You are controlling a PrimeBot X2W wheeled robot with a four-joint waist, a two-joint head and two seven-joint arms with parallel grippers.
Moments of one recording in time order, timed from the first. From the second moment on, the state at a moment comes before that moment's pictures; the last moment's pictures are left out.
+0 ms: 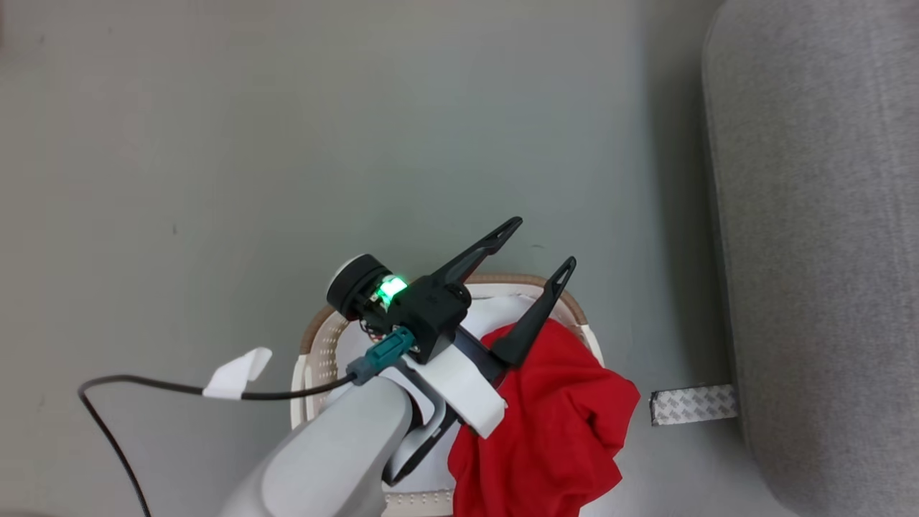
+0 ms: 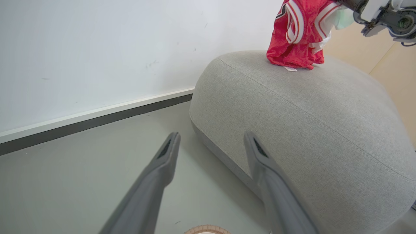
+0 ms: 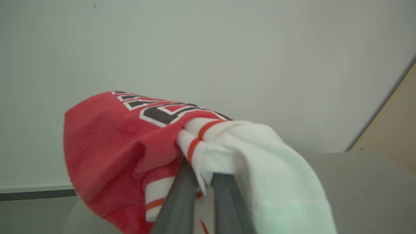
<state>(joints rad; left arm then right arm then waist) -0.66 0.17 -0.75 0.25 -0.31 -0.07 -0.23 -0.92 -0.65 -0.04 0.73 0.53 0.13 -0.26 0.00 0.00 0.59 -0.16</state>
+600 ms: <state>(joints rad) -0.69 0.16 -0.74 0.28 -0.31 -0.06 -0.24 -0.97 -0.59 0.11 1.06 0.55 0.13 -0.15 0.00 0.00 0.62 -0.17</state>
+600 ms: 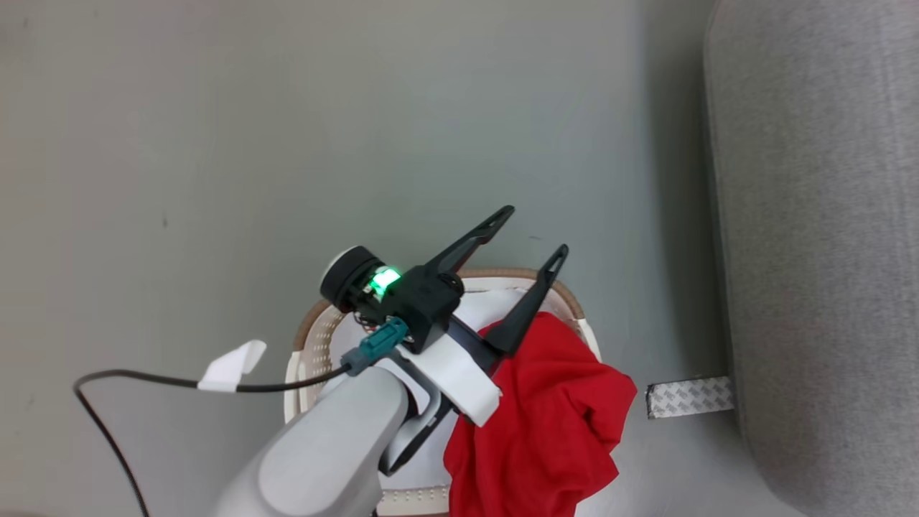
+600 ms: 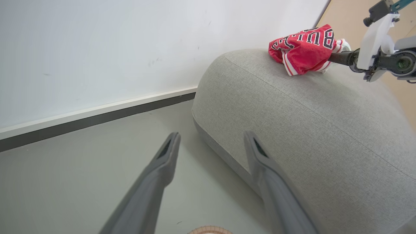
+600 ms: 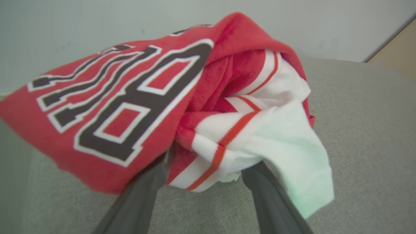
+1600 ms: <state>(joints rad) -0.44 0.18 -0.57 0.30 -0.39 0.00 -0.26 -0.71 -0.68 0.35 0.70 0.63 0.13 -0.11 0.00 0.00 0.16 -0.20</state>
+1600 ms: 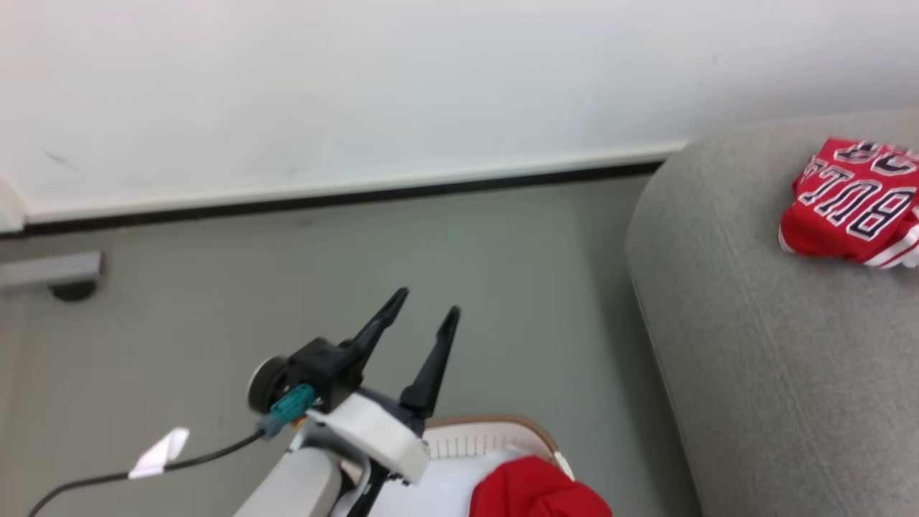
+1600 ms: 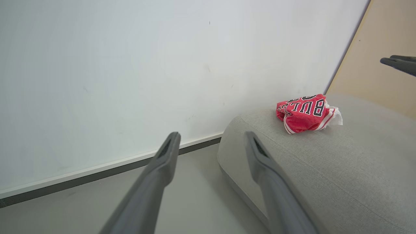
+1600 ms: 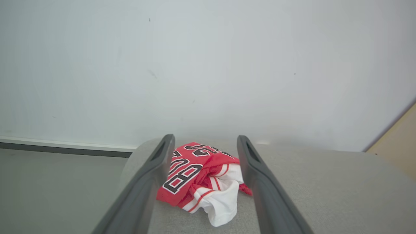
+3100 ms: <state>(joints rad) -0.03 0.07 -0.04 0.17 -0.22 -0.04 -0.26 -0.04 -0.17 0.13 0.16 0.31 0.13 -0.26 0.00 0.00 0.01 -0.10</state>
